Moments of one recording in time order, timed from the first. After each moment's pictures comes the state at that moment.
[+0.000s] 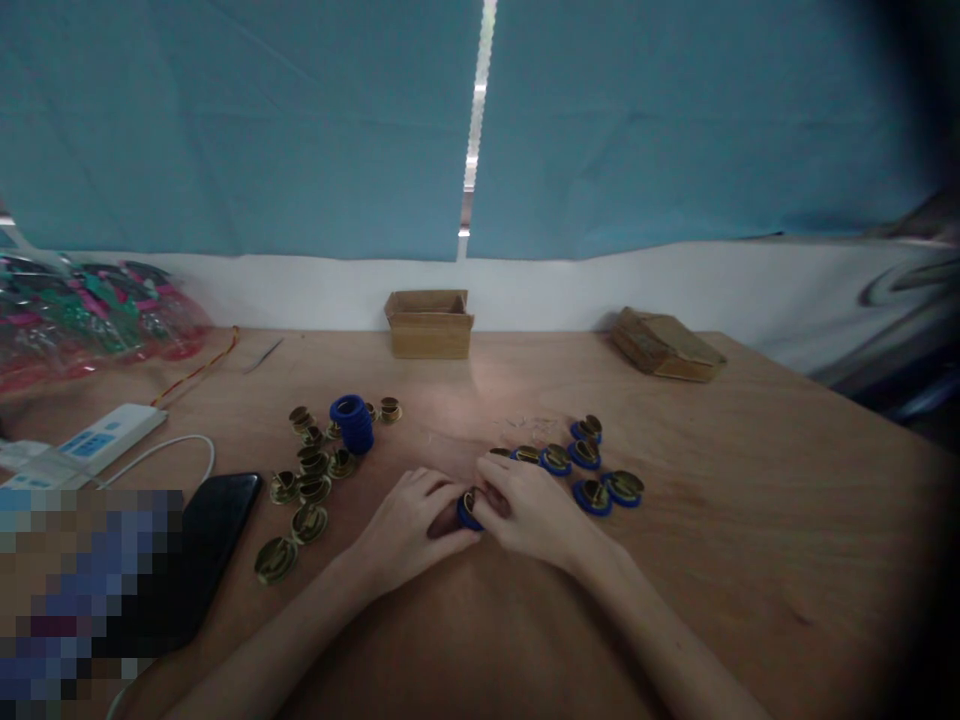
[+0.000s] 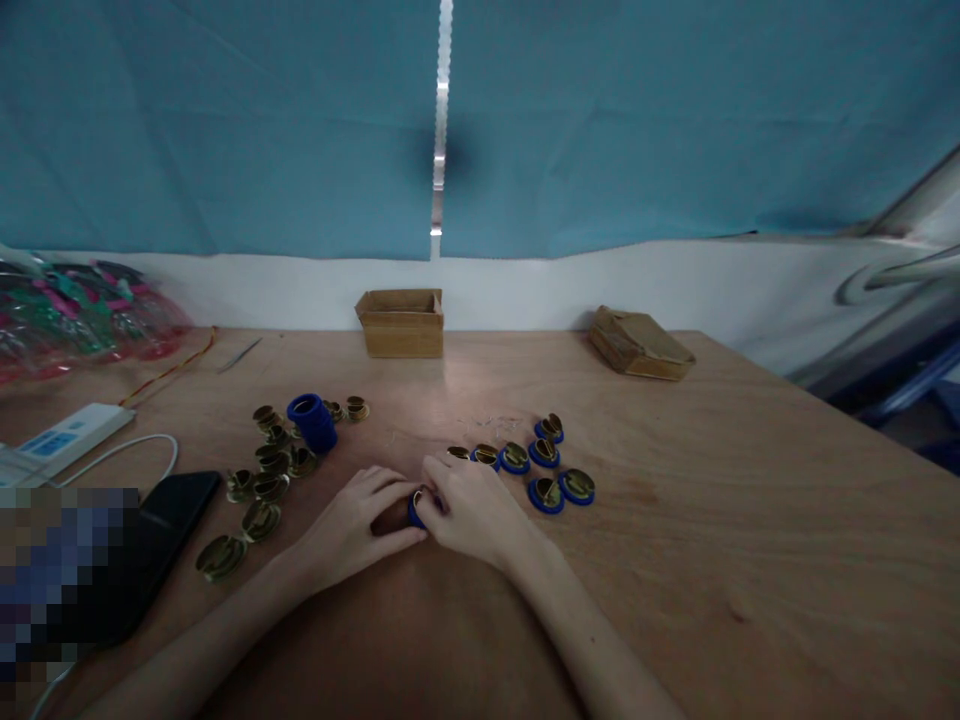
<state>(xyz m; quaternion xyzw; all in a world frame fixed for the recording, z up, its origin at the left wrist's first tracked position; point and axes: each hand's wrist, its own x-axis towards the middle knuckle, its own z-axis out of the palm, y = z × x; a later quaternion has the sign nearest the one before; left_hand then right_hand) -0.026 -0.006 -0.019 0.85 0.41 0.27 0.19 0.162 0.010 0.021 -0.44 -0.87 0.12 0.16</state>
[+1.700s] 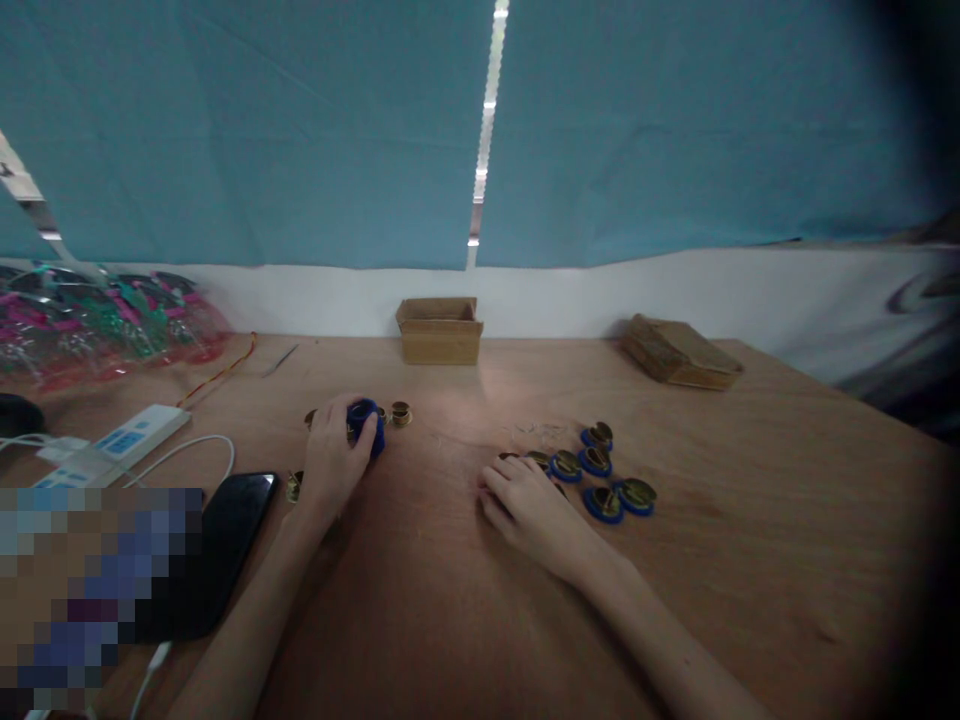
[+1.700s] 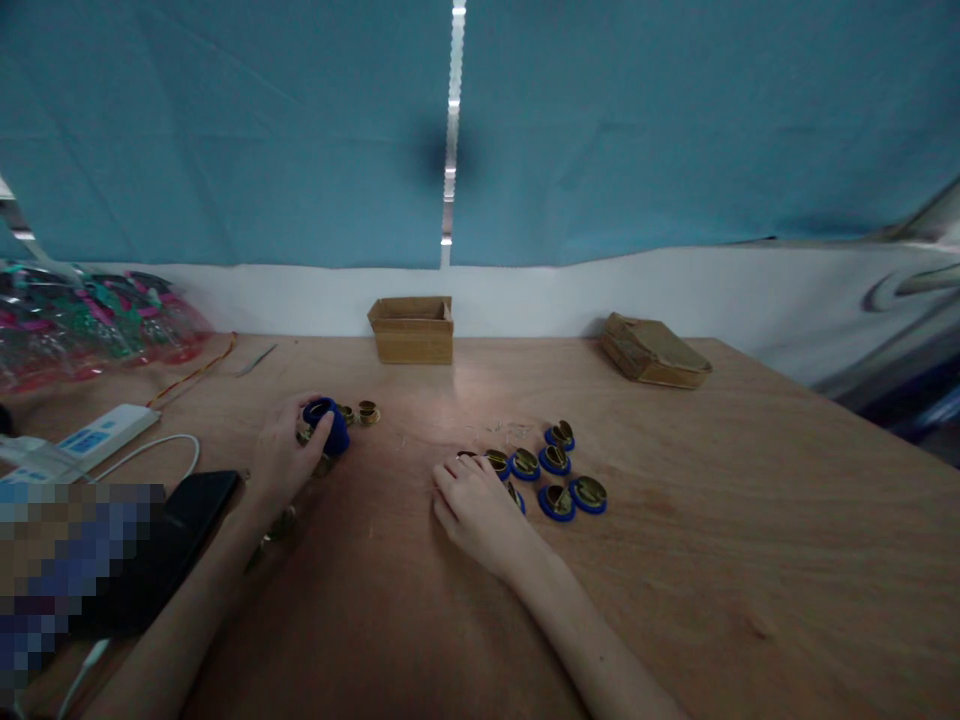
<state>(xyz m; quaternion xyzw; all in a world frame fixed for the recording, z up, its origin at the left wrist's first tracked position) -0.104 0.045 -0.004 0.65 0.63 0.42 -0.05 0.162 0.015 0.005 -0.43 -0.90 0.01 0.11</state>
